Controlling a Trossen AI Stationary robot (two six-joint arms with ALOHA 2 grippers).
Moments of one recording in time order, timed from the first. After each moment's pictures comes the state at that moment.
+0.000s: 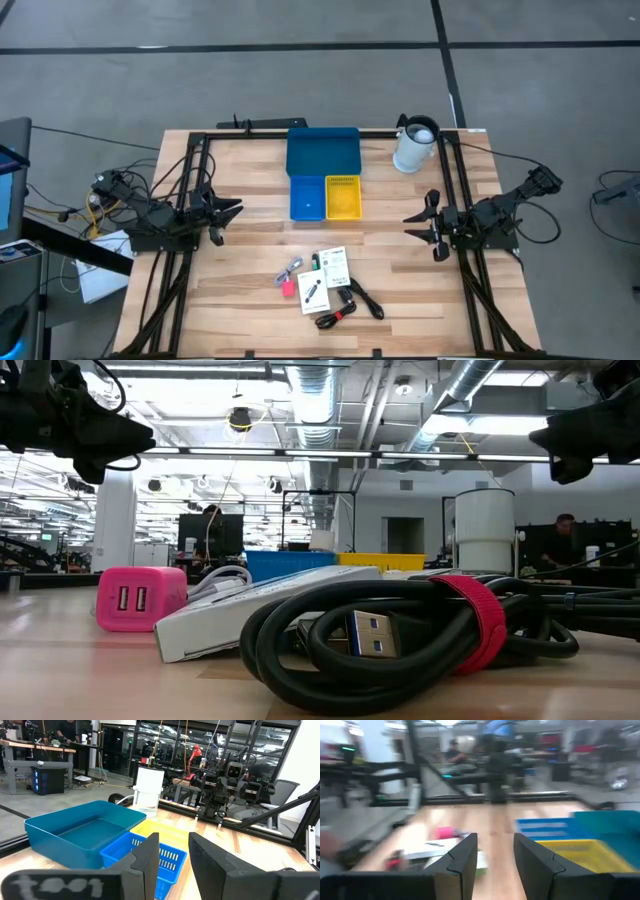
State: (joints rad) left arm -0.53 0.01 0.01 0.08 -0.87 -0.15; right arm 0.51 0.05 0.03 0.01 0.41 0.02
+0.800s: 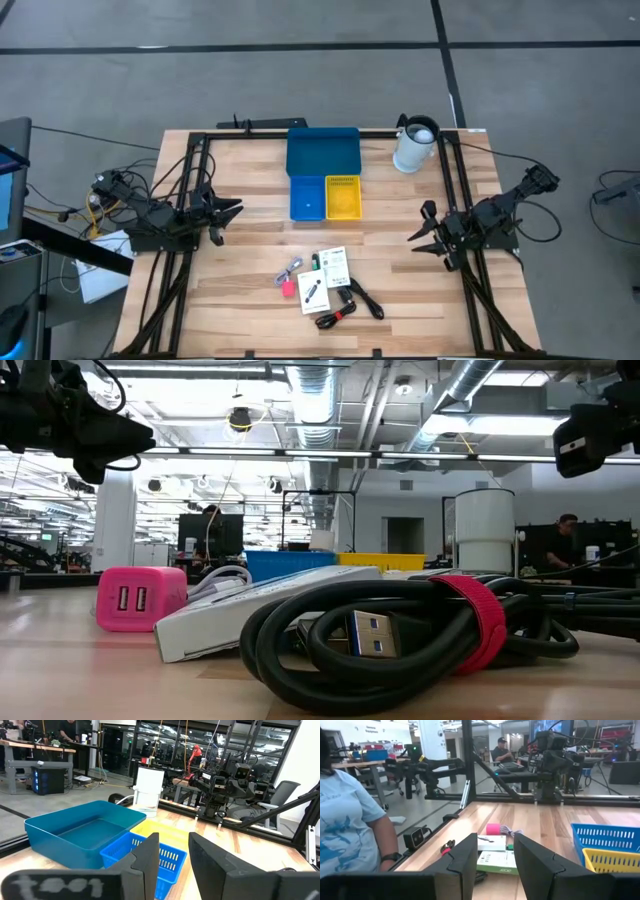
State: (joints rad) left arm -0.53 0.00 0.01 0.08 -0.87 -0.15; right arm 0.56 0.05 0.03 0.01 0.21 0.03
